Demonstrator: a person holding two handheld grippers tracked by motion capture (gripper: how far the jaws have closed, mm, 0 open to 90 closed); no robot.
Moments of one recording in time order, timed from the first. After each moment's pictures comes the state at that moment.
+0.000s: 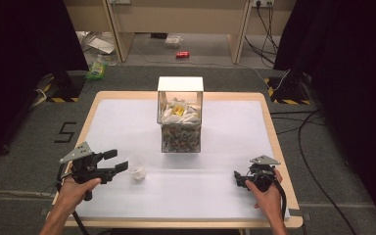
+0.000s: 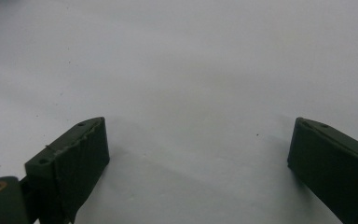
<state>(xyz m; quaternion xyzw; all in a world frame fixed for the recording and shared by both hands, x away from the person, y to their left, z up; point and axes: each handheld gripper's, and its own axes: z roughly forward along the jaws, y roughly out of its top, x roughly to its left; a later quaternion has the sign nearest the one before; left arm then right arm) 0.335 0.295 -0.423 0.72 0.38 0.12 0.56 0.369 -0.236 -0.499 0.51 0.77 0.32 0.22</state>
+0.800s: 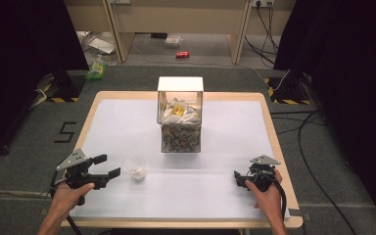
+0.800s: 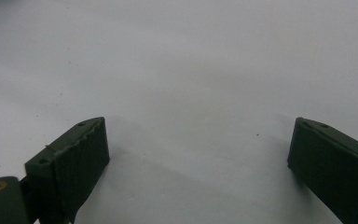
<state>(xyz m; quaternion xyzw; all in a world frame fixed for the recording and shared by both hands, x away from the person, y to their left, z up) 0.329 0.315 -0.449 0.73 0.40 0.15 0.53 0.369 -0.236 -0.499 0.51 0.77 0.32 0.22</state>
